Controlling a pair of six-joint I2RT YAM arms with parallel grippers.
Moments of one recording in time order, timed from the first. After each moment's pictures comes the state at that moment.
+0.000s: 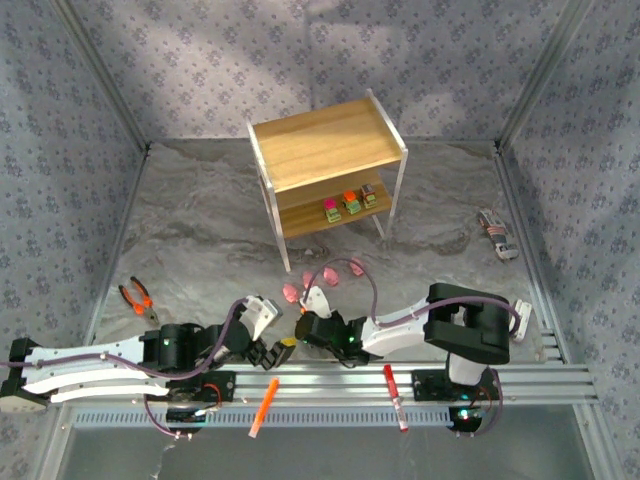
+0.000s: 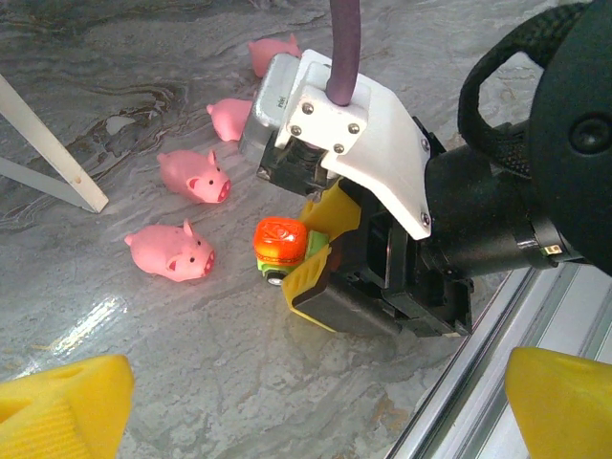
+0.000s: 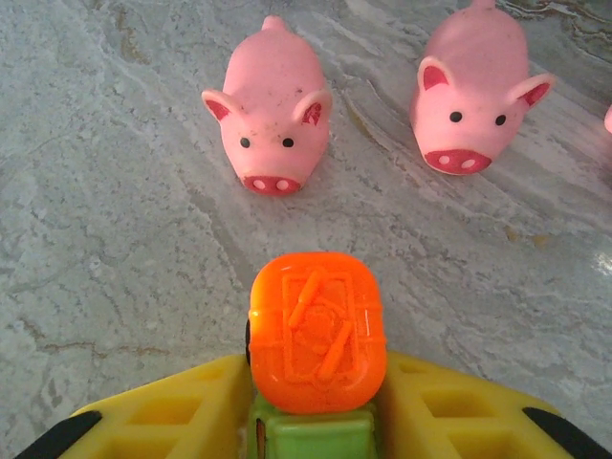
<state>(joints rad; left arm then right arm) -1.44 0.52 0.41 -0.54 -0.43 -0.40 1.34 1.70 0.67 0.16 0.52 0.64</state>
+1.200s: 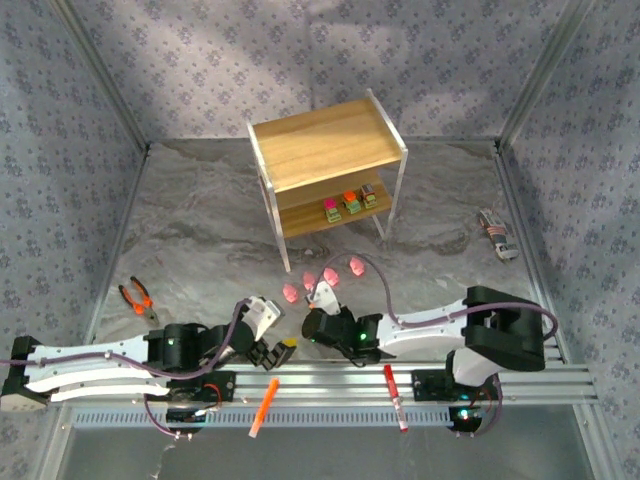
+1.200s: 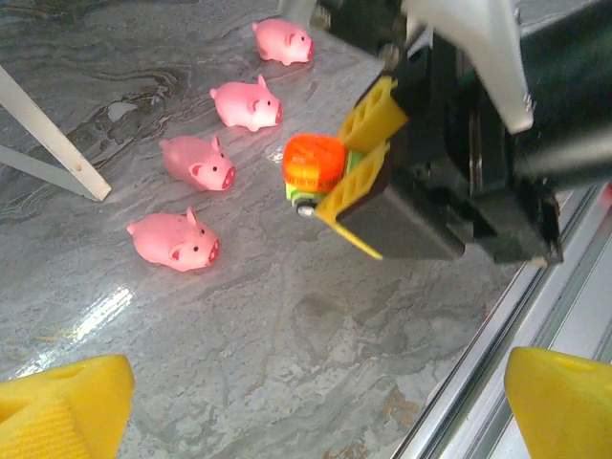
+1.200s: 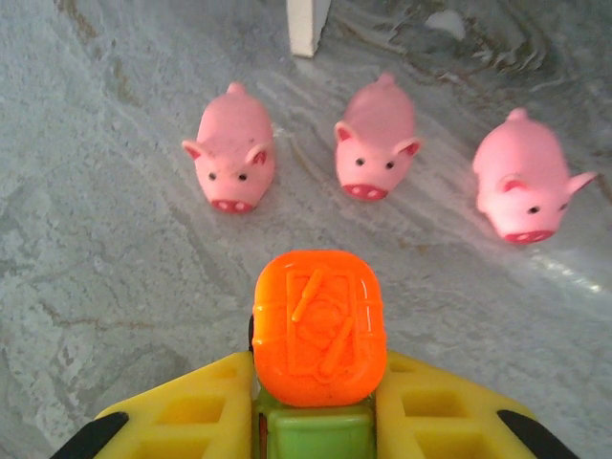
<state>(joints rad) -1.44 0.56 0.40 -0.54 -0.44 -0.40 1.34 1.50 0.67 -0.05 0.57 0.61</state>
